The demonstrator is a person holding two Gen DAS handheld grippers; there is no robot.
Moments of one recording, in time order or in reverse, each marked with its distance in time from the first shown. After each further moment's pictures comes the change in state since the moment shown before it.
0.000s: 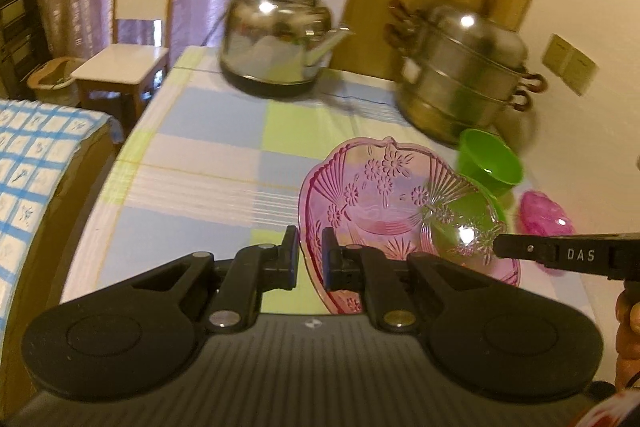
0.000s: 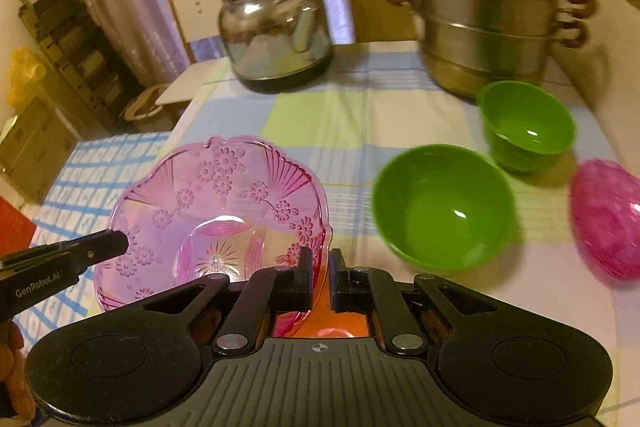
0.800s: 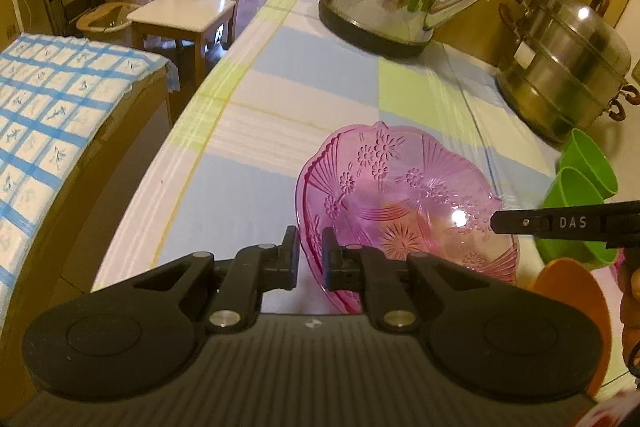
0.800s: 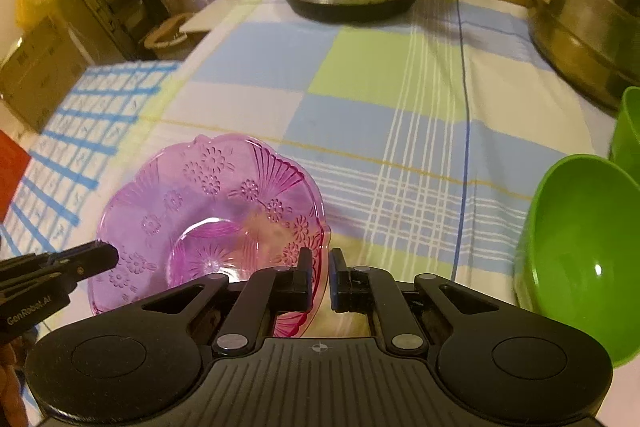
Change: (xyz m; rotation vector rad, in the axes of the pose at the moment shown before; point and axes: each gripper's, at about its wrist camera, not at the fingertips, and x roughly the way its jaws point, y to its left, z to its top) left arm 0.073 0.115 -0.030 -0.152 0.069 0.136; right arm 0.156 0.064 0.016 -0.151 0.164 0.046
